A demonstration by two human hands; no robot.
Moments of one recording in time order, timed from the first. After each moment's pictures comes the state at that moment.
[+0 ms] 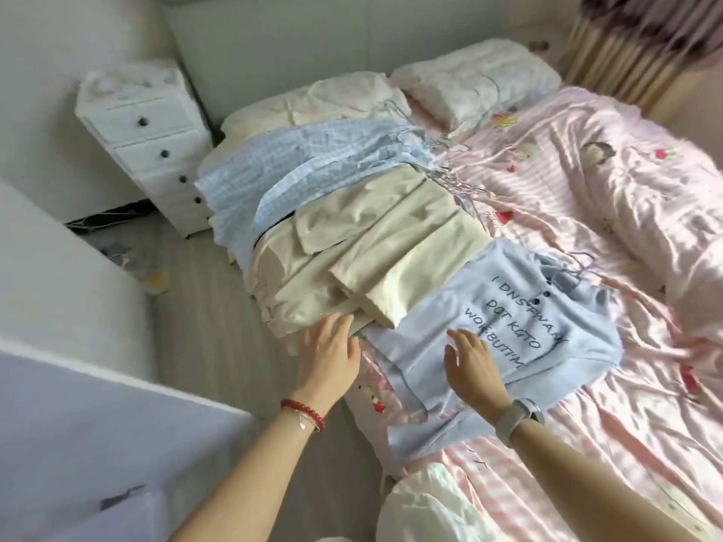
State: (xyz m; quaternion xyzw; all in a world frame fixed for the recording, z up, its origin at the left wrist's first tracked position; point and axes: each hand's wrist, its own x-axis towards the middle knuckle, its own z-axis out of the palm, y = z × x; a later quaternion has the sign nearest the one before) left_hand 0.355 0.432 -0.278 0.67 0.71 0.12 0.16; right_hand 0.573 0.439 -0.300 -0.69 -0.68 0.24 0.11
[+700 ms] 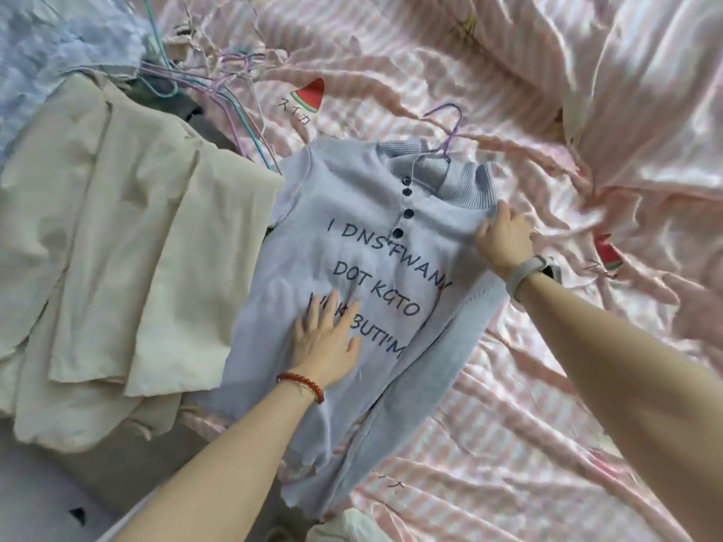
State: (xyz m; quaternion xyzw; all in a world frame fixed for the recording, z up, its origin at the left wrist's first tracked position) left_hand 0.636 0.600 -0.471 0.81 0.45 -0.28 0.26; right_hand 0.922 0.602 -0.473 -0.91 -0.35 0.22 0.06
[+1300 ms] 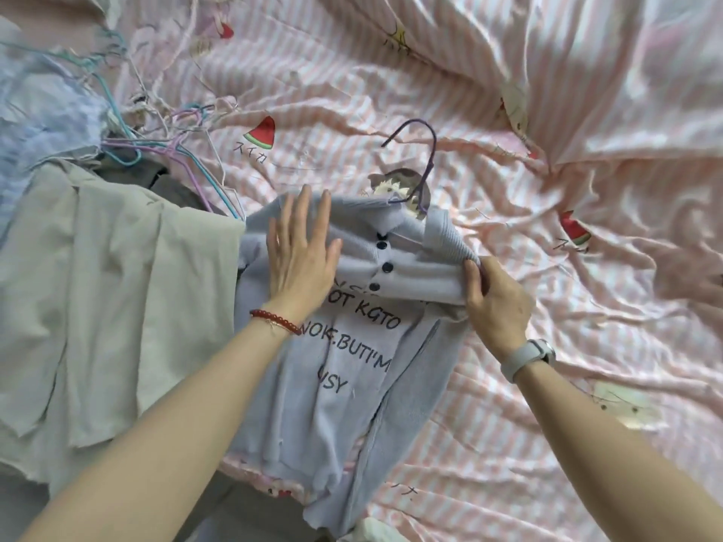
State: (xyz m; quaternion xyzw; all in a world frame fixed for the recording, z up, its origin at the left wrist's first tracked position) left_hand 0.718 0.695 -0.418 0.90 0.42 0.01 0.15; right_hand 0.887 0.513 -0.458 -0.90 -0.34 0.07 0.25
